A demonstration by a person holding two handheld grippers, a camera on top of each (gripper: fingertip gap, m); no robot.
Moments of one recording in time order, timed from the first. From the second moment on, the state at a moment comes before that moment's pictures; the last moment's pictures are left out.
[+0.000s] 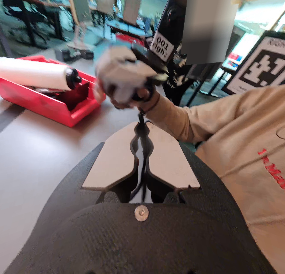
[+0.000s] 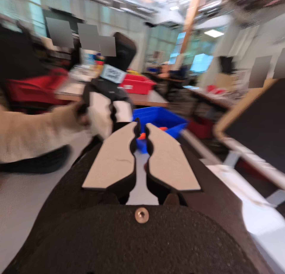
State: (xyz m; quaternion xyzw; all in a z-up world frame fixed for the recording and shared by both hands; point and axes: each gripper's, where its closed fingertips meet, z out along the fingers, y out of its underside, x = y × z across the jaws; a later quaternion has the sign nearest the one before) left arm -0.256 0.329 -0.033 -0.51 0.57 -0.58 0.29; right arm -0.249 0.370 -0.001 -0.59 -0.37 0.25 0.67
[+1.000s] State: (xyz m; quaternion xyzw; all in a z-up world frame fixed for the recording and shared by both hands) left arm -0.276 0.351 -0.001 -0.49 0.53 -0.56 0.40; right arm -0.211 0.339 -0.001 -0.61 -0.42 0.33 0.59
